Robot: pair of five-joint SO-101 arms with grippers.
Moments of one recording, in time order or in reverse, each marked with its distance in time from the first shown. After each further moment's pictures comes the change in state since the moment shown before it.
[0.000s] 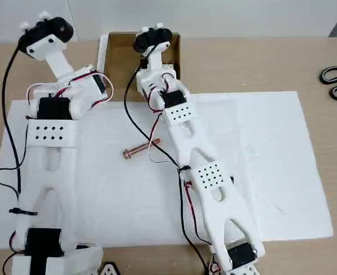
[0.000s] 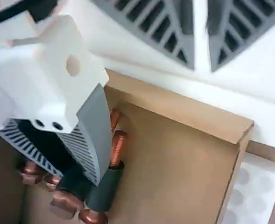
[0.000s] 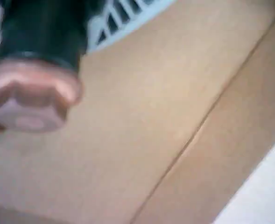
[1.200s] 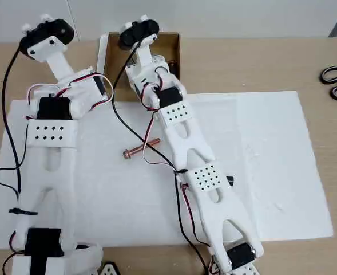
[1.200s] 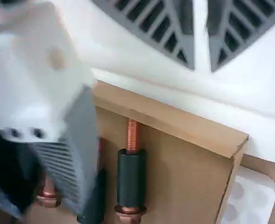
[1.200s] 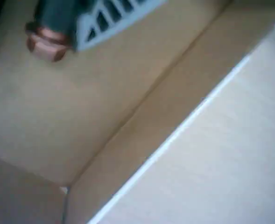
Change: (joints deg) left arm 0.0 0.0 0.0 1.7 0.0; right arm -2.4 -4.2 -9.4 12.6 7.4
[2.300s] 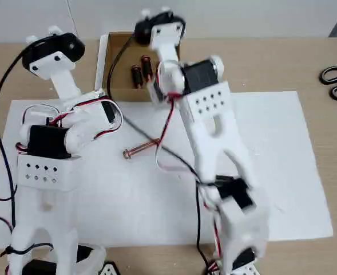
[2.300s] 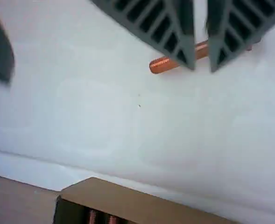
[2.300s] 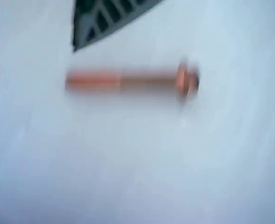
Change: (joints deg) left arm 7.5 -17.0 0.0 20.5 1.8; right arm 0.2 -62.1 52.2 47.8 -4.1
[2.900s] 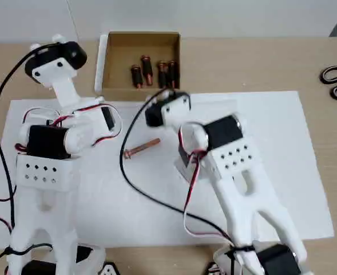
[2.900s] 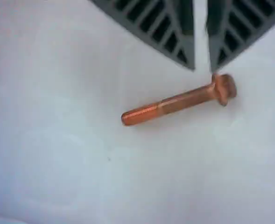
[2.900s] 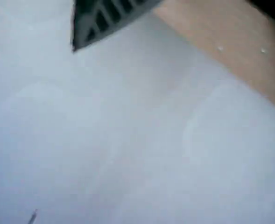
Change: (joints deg) left arm 0.0 0.0 0.0 7.7 0.0; right arm 0.0 -36.0 54.7 -0.4 18.9
